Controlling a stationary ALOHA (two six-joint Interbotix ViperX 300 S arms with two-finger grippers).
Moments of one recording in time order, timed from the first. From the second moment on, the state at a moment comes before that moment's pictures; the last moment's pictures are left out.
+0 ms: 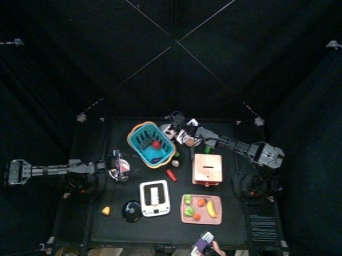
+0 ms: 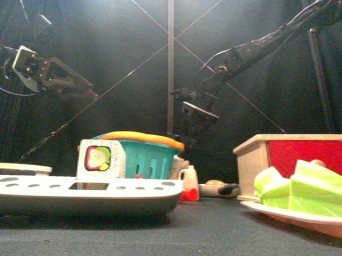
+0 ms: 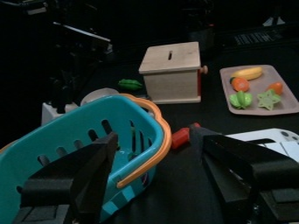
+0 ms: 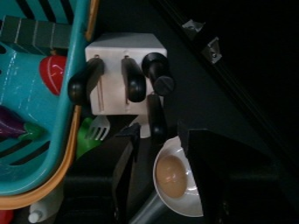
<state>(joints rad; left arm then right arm) 0.24 -0.76 1.29 0.10 -0.39 0.13 -0.57 0.13 0.21 -0.27 0.56 0.29</state>
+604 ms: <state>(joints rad) 0.25 -0.76 1.29 0.10 -0.39 0.13 -0.57 0.14 0.21 -0.27 0.56 0.28</state>
